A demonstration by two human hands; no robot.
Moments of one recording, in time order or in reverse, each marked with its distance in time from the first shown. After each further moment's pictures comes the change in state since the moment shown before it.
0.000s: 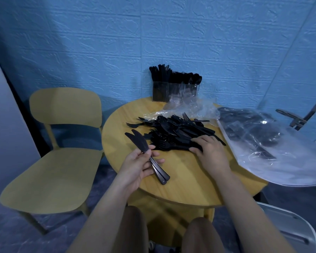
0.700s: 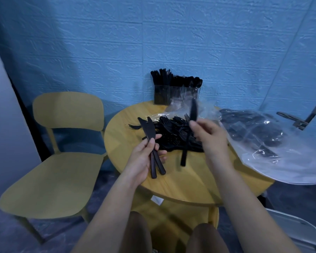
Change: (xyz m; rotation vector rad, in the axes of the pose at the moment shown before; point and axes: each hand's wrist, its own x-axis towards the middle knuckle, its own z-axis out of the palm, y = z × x) left_hand 0.015 -0.002 0.009 -0.070 -0.099 0.113; right_hand -0.002 -0.061 -0.039 1.162 0.254 0.273
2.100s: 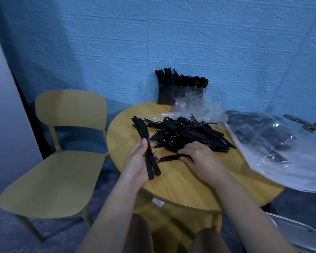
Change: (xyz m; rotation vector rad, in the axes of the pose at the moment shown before) left_hand 0.002 0.001 -0.010 -0.210 0.144 0.024; right_hand 0.002 0.050 -0.004 -1.117 -0.587 -0.471
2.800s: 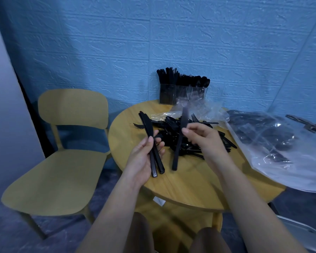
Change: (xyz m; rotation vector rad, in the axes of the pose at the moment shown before) left_hand -0.002 0.003 0.003 -0.024 -0.059 -0.015; right_hand 0.017 -0.024 -0.036 1.149 0.281 0.331
